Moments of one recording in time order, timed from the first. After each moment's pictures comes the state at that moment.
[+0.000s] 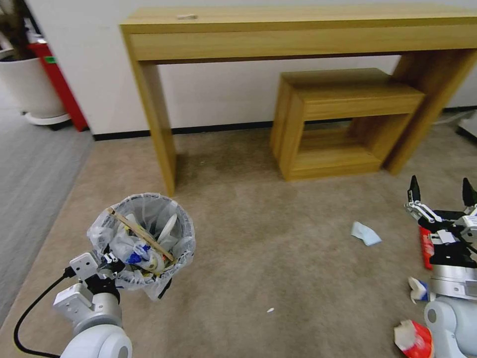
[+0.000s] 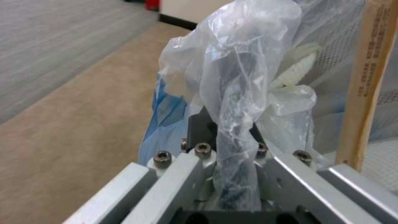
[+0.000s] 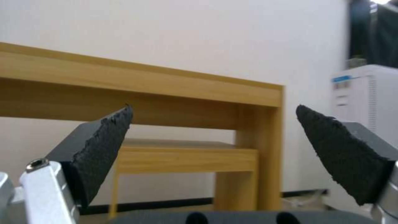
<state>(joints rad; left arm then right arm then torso) 1.64 -1.55 -0.67 -2.33 -0.37 0.33 -0.44 -1.43 1.34 0.97 2.00 0.39 0.37 -0.17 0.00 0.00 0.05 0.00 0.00</state>
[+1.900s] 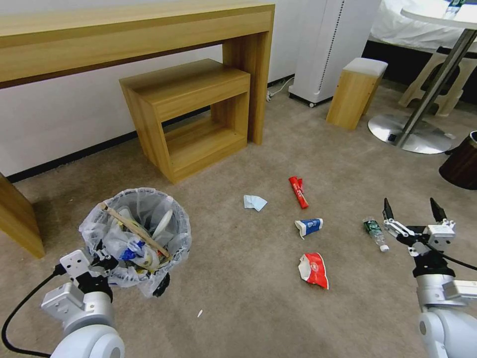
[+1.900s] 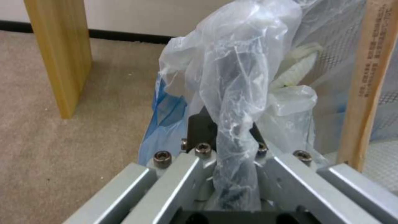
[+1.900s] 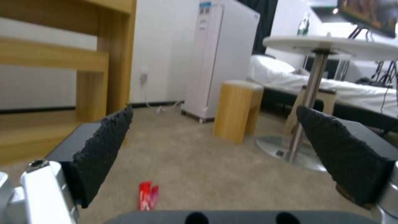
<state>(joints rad) 1.63 -1.52 -0.70 -2.36 -0.39 0.34 -0.44 -1.50 1.34 0.93 1.99 0.24 0.18 -0.14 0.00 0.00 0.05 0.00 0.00</state>
